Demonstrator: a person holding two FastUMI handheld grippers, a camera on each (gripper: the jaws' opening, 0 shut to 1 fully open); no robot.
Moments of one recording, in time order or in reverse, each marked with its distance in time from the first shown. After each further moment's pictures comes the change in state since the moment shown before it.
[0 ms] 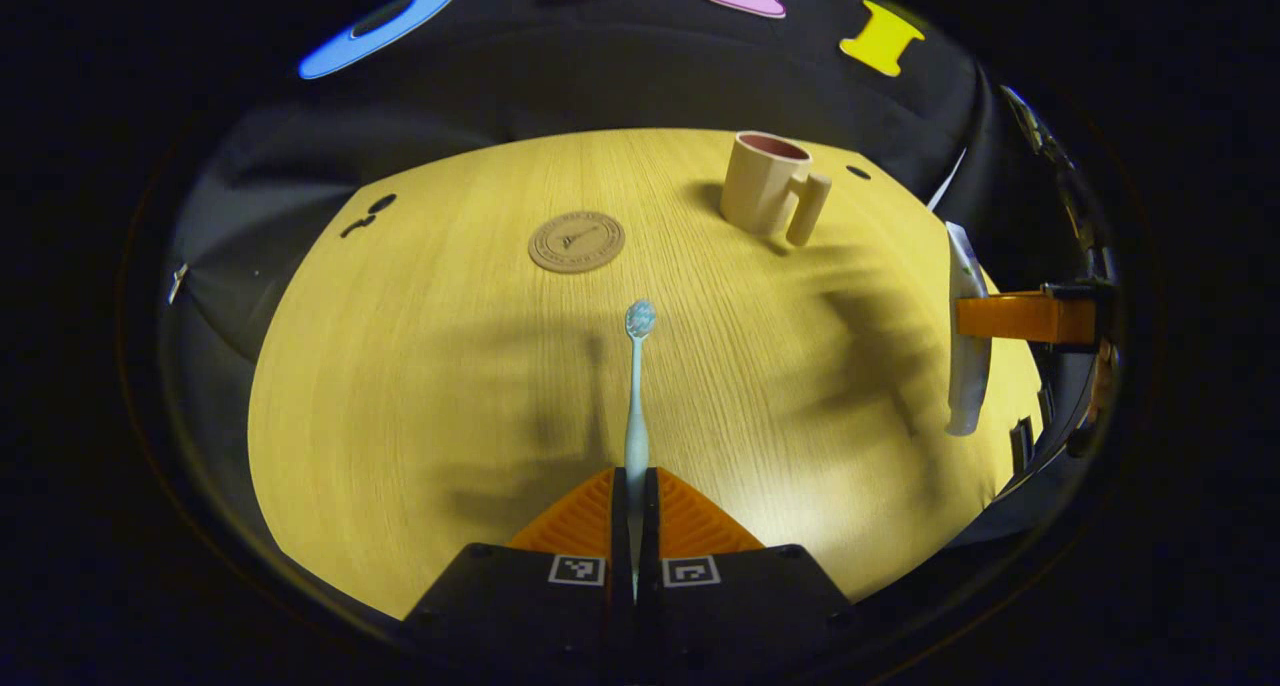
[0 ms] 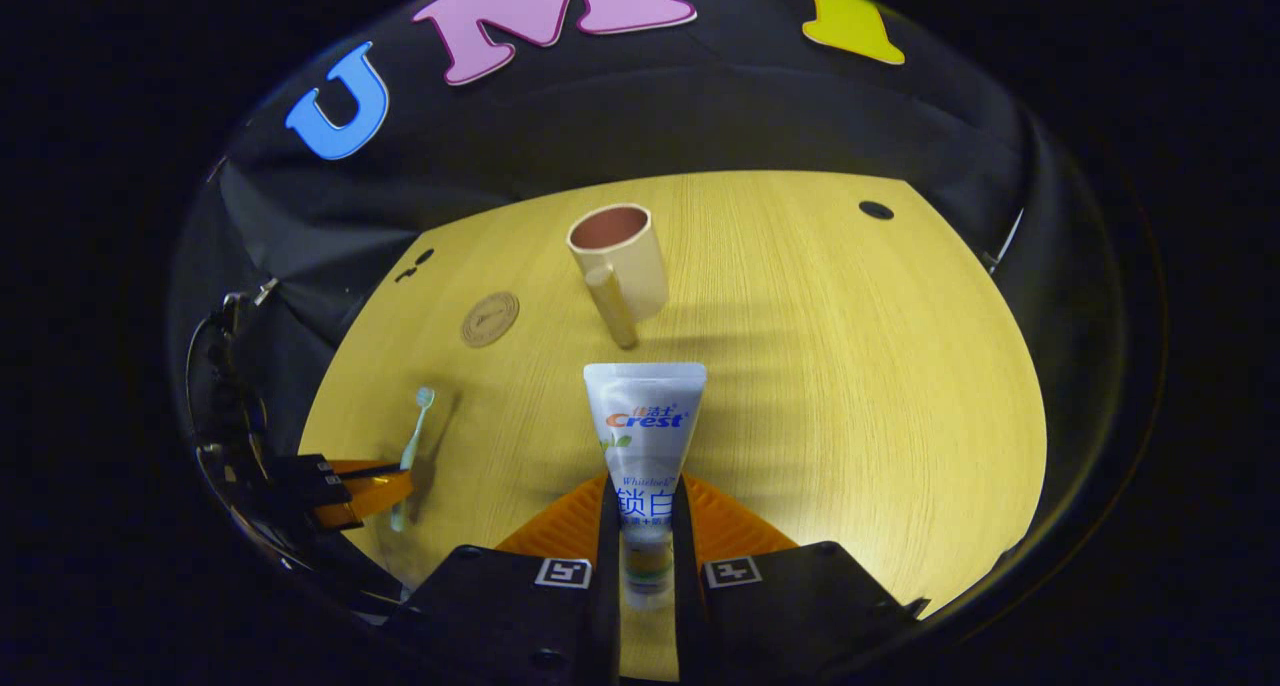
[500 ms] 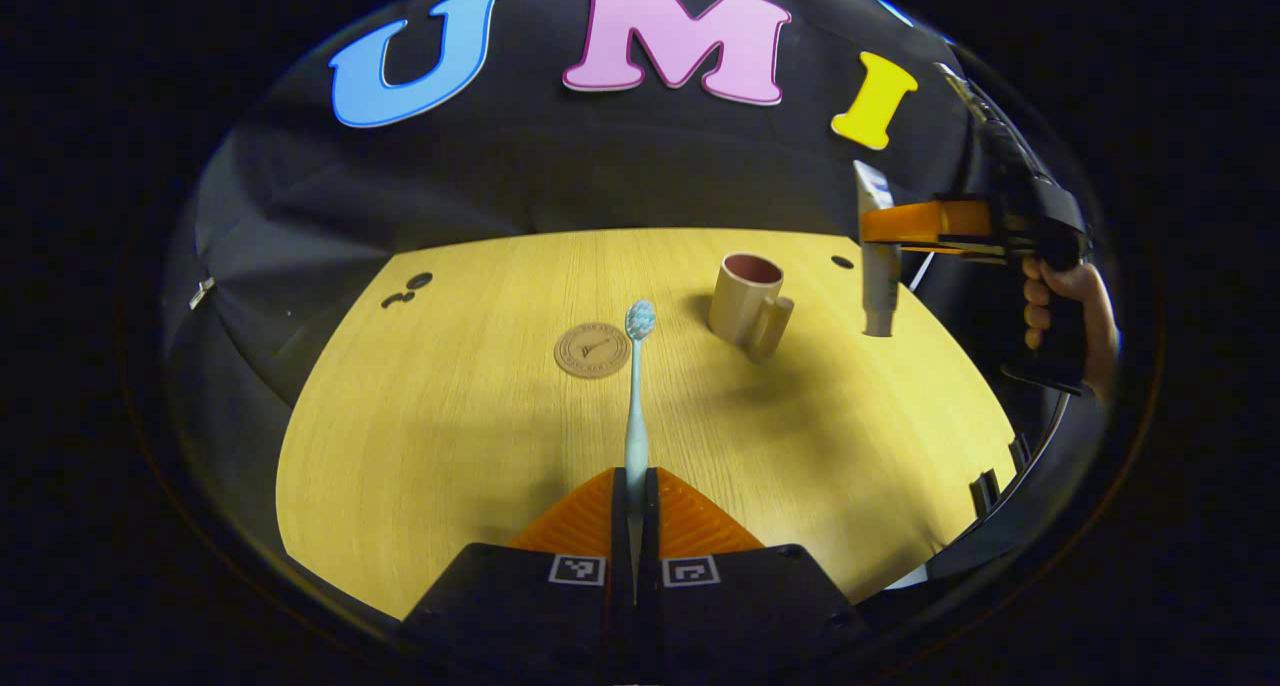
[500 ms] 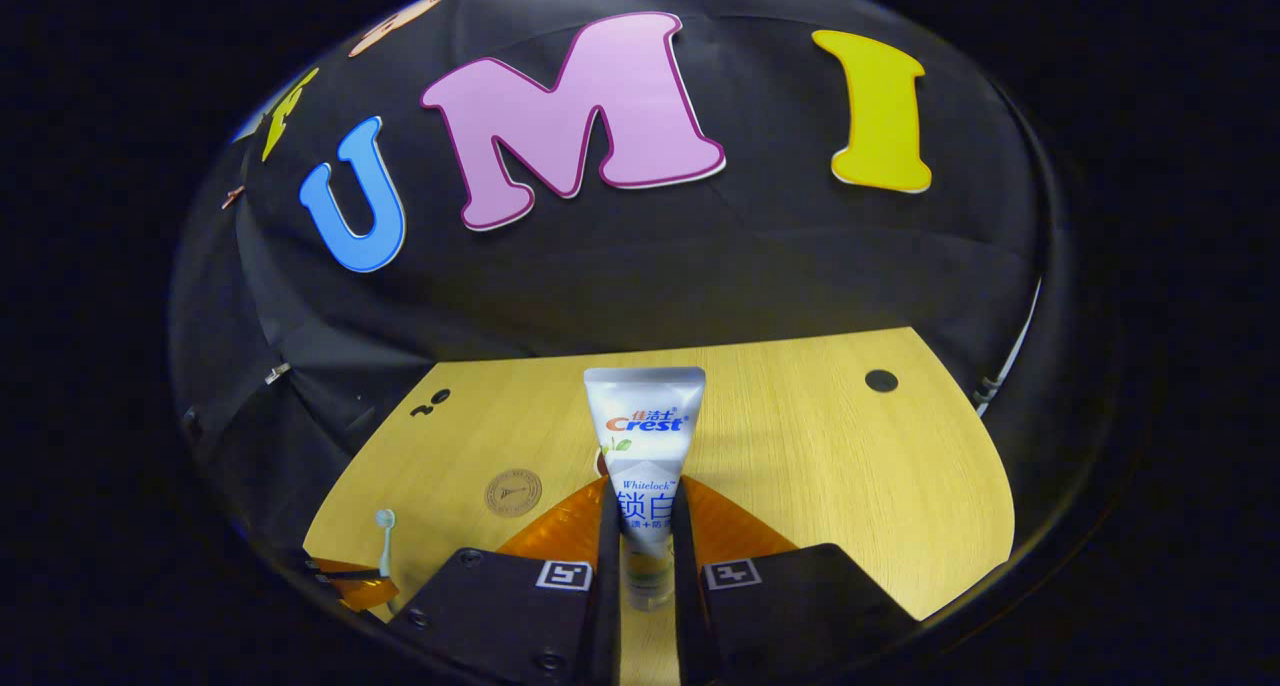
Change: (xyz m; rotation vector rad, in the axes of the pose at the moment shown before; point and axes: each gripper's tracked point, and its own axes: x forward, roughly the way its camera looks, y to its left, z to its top) left arm -0.072 -0.011 0.060 -0.022 -0.242 0.014; right arm -0.006 0.021 0.171 -0.037 -0.364 0.019
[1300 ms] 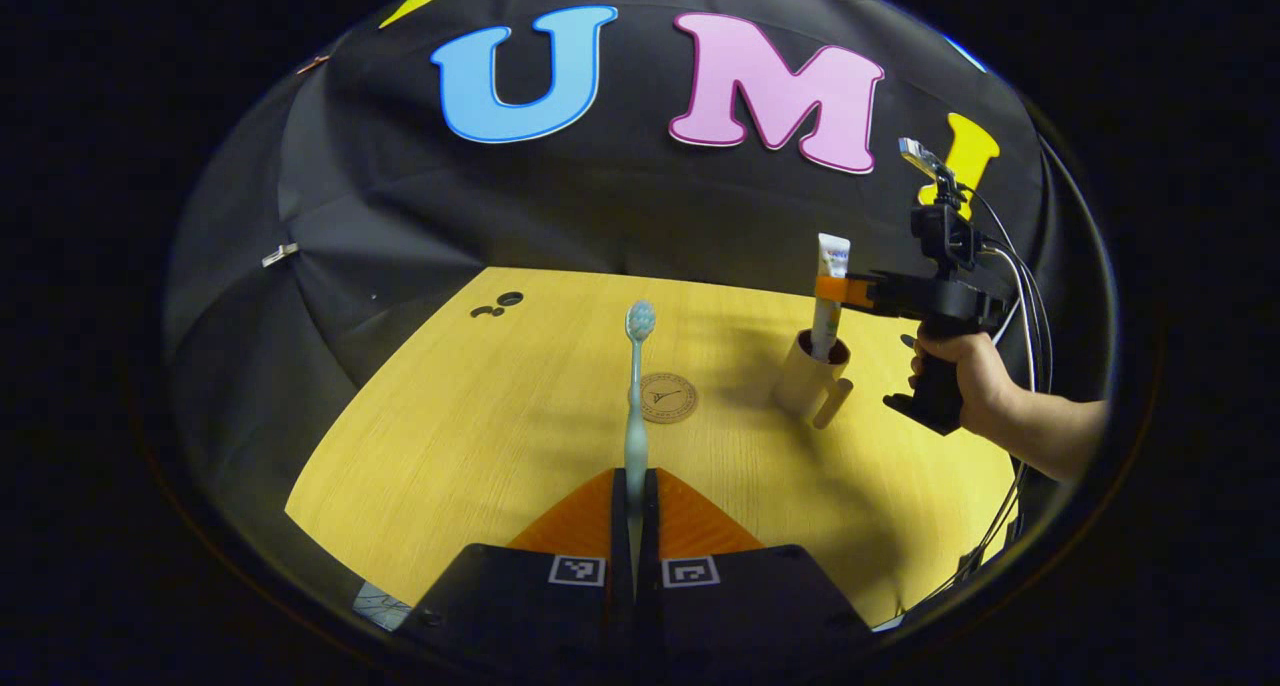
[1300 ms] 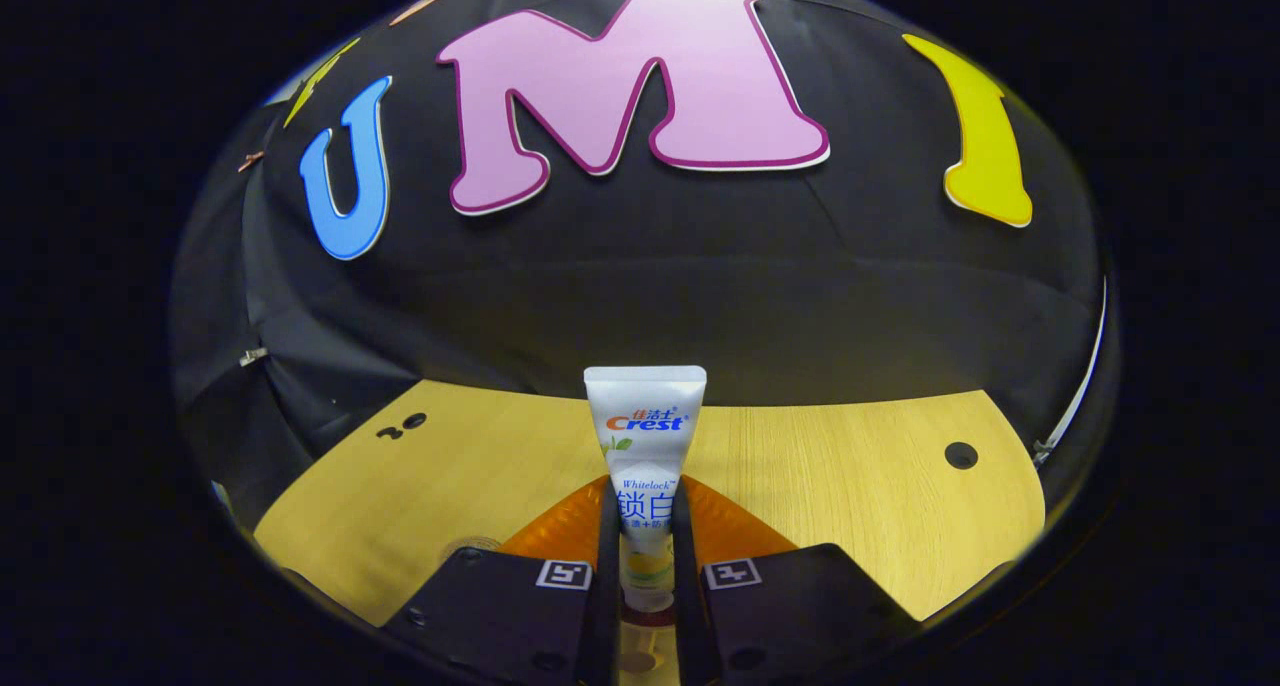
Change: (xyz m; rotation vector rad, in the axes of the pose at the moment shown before) left arm -0.028 0.036 0.024 -0.178 -0.101 0.222; right arm 0.146 0.020 0.005 -0.117 -0.101 0.031
